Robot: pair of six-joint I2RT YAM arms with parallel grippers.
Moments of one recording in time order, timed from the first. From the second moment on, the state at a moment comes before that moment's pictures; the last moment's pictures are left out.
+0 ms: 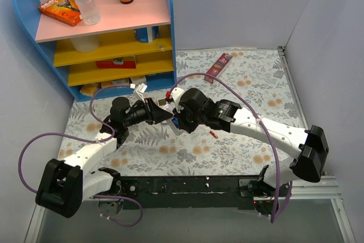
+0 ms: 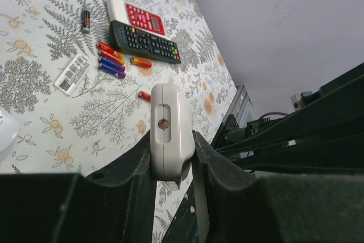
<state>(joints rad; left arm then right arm) -0.36 1.11 0.47 0.42 0.70 -0.78 1.06 1.44 1.28 -0.61 -0.01 0.12</state>
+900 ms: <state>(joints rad) -0.36 1.13 0.33 0.71 0.68 -1.02 1.09 1.63 1.46 -0.80 0.04 0.14</state>
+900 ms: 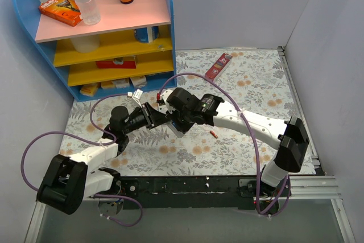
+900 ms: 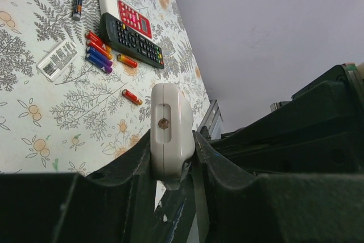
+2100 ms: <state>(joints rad) -0.37 1.23 0.27 0.86 0.70 -1.24 1.09 1.50 1.46 -0.78 0.01 0.00</state>
